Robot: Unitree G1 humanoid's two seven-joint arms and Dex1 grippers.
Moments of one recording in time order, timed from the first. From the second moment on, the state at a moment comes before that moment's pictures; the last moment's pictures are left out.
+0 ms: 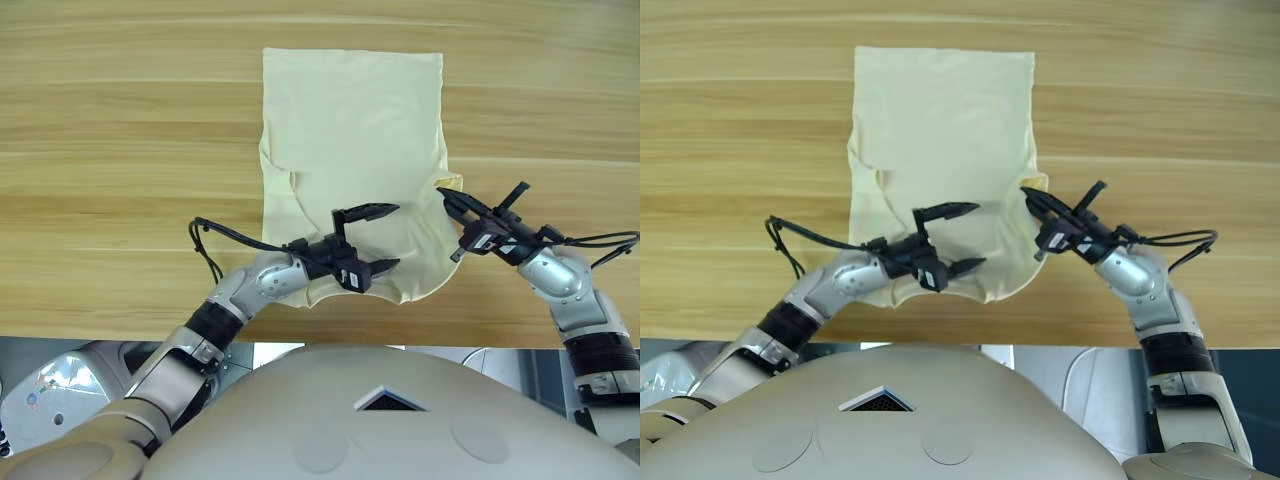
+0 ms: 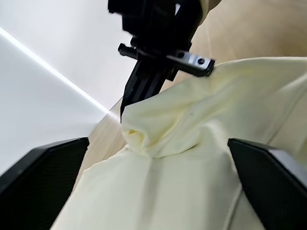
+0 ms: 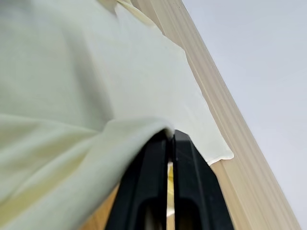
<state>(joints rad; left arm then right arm) -0.03 0.31 -0.65 0.26 0.56 -0.74 -0.26 0.17 -0.68 0.12 0.22 -0.26 -0.77 0.37</state>
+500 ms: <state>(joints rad) 0.00 0.36 -0.69 0.18 0.56 -0.75 -0.31 0.17 -0.68 0.12 0.23 -0.26 -0.77 0.37</state>
